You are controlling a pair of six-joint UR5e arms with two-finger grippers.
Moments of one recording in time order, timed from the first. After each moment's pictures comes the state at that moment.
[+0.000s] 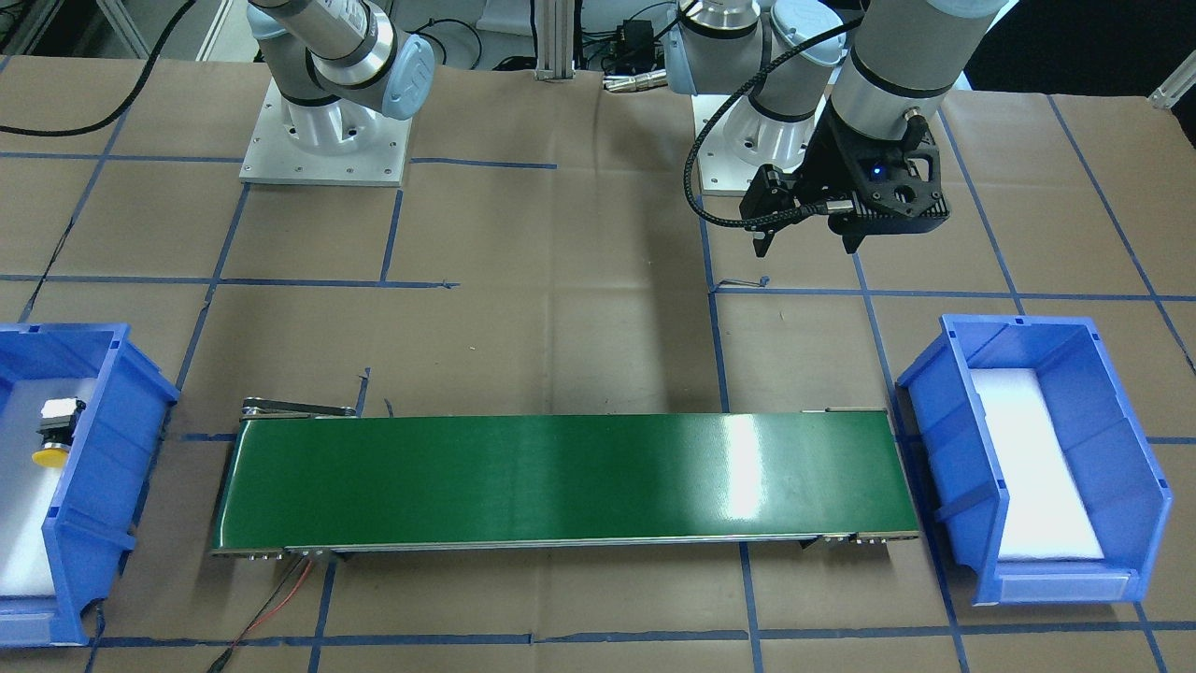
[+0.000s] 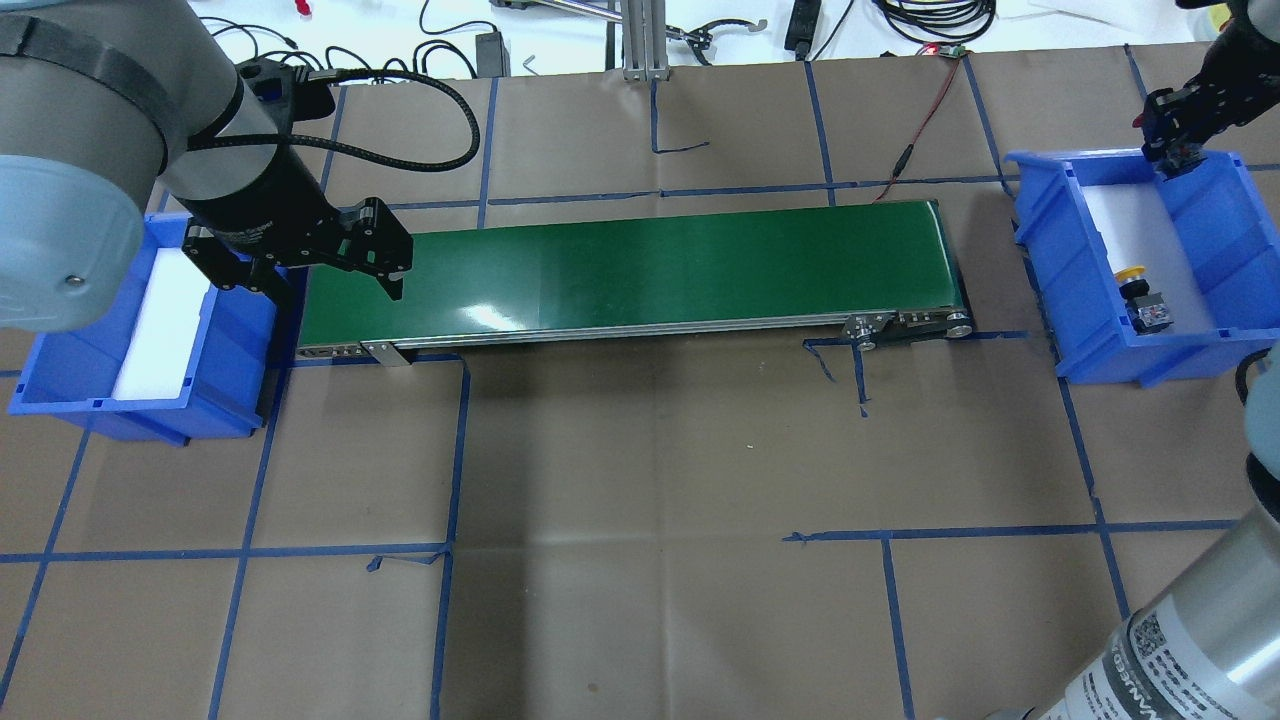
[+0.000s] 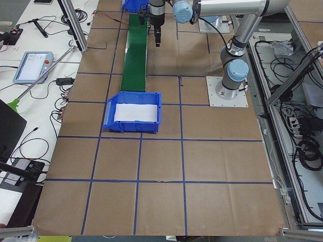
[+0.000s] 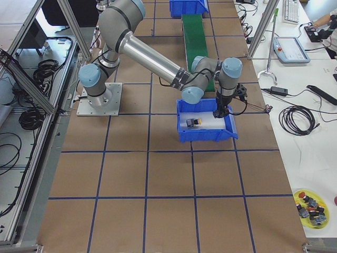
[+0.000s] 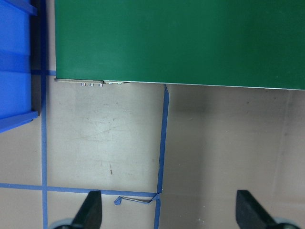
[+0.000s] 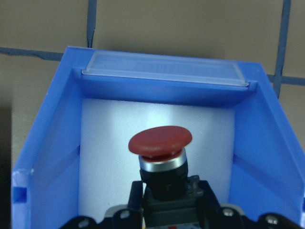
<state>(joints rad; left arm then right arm) -1.55 -1.52 -1.70 -1.50 1.57 -0.04 1.11 -1.03 1.39 -2.01 -1.59 -0.55</state>
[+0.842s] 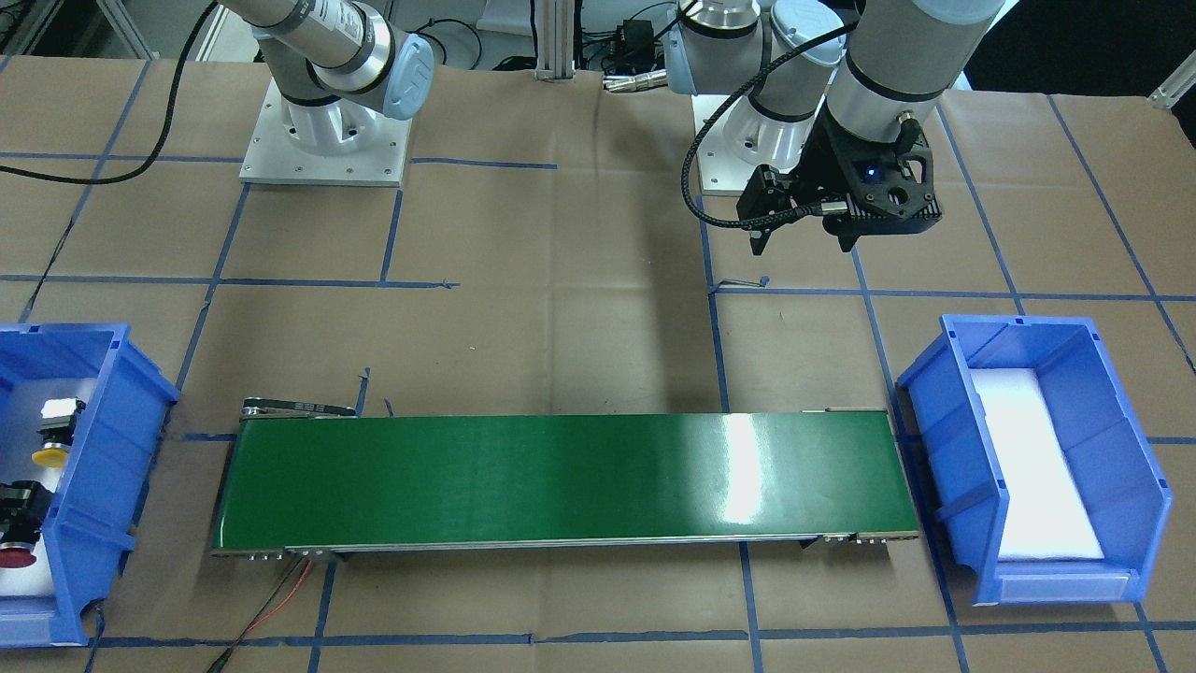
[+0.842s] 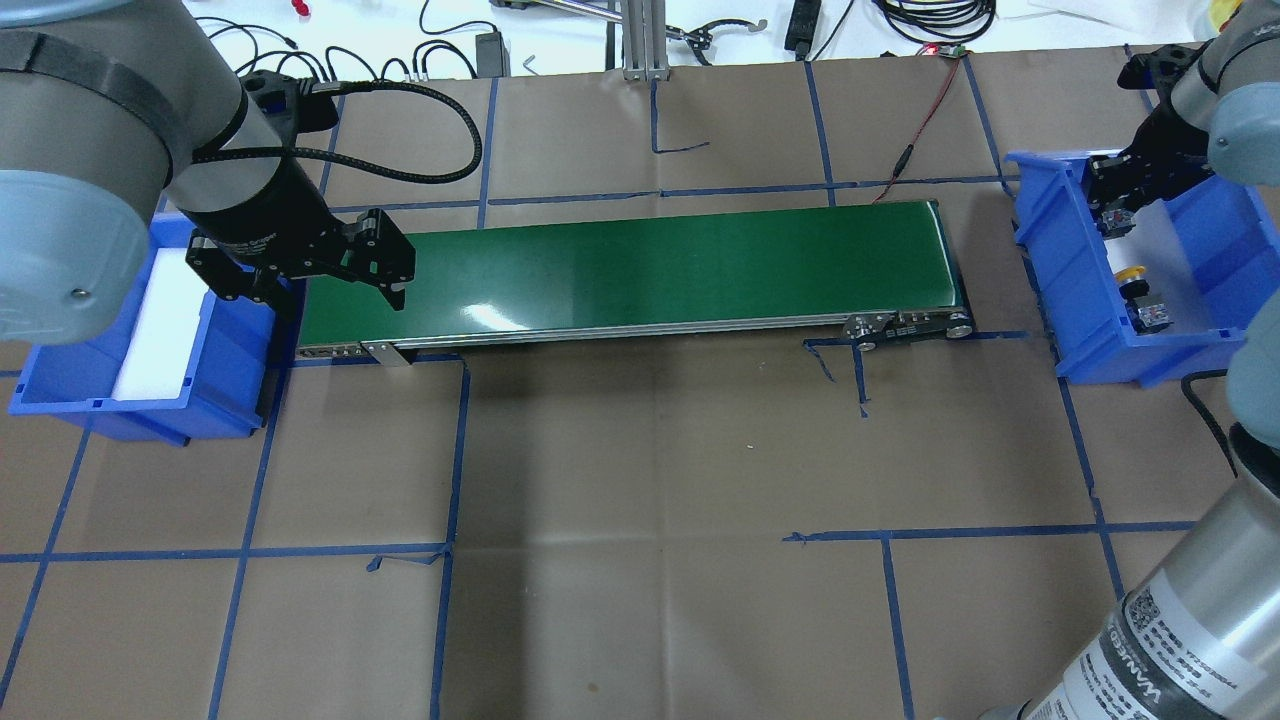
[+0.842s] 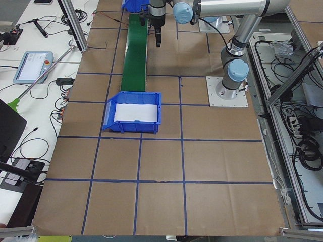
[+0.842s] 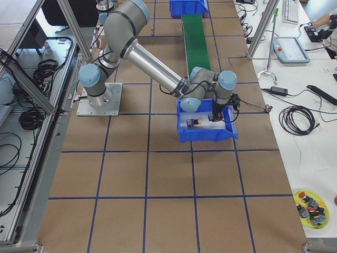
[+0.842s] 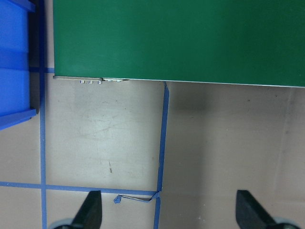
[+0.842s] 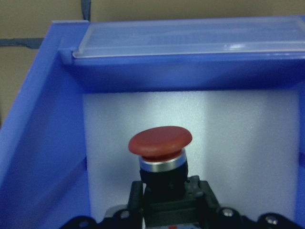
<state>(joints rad) -1.55 -1.50 -1.73 -1.50 1.57 -0.04 1.11 -0.98 1.45 -2.06 -1.54 -0.46</state>
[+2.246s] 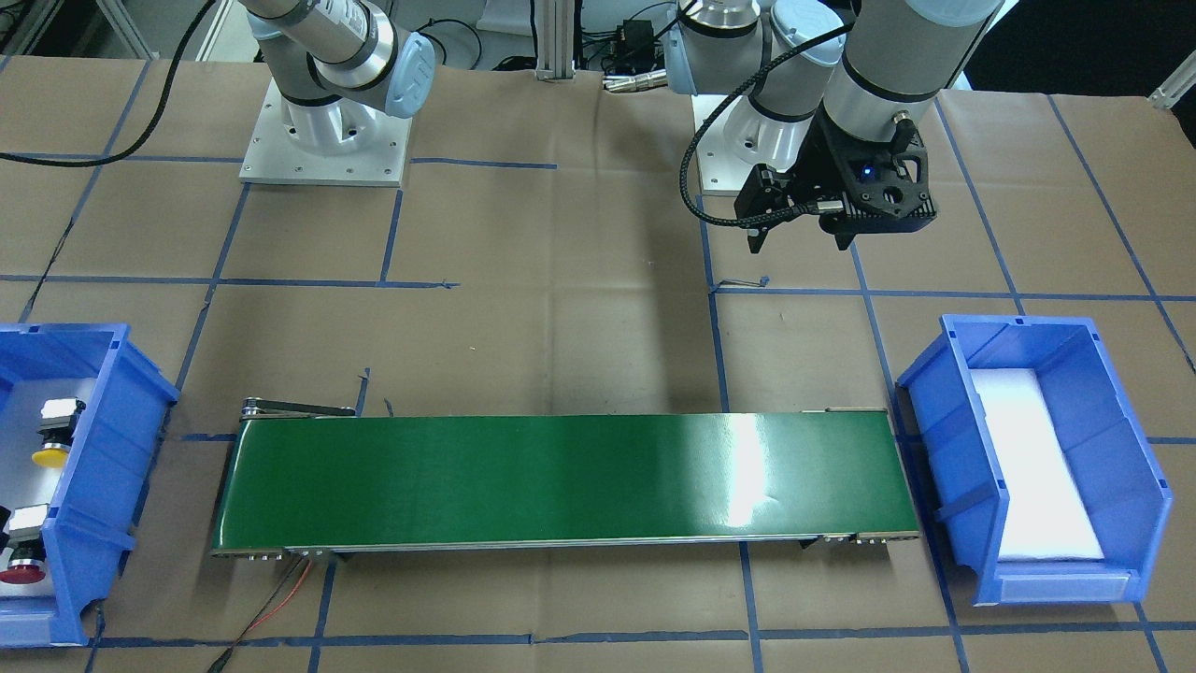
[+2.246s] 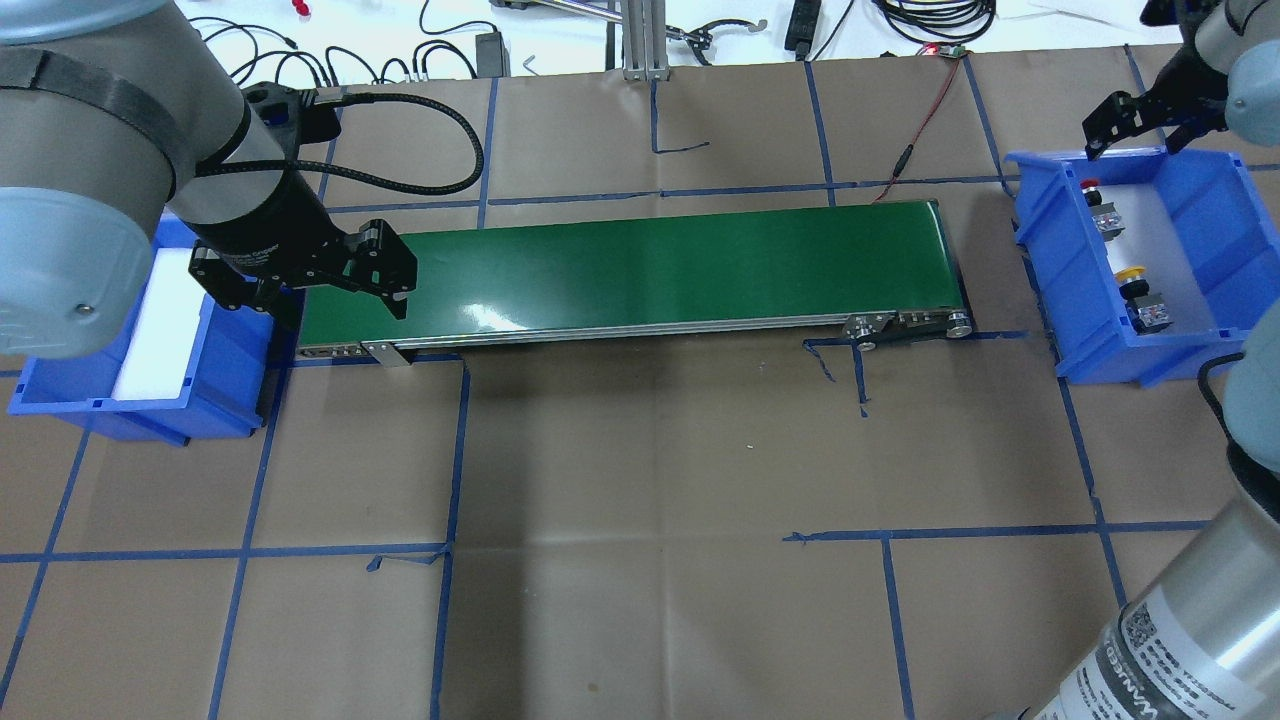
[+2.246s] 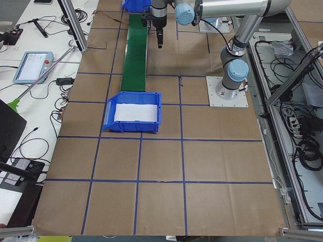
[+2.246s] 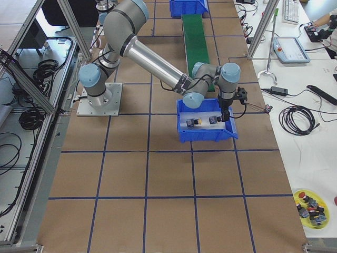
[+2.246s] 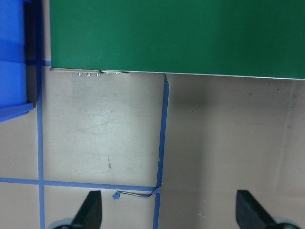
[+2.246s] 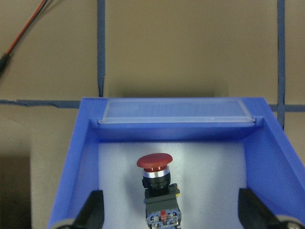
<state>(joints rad) -1.55 -1.50 -1.74 -1.49 1.57 -0.04 1.14 -1.04 1.37 -2.09 -1.54 -0.46</state>
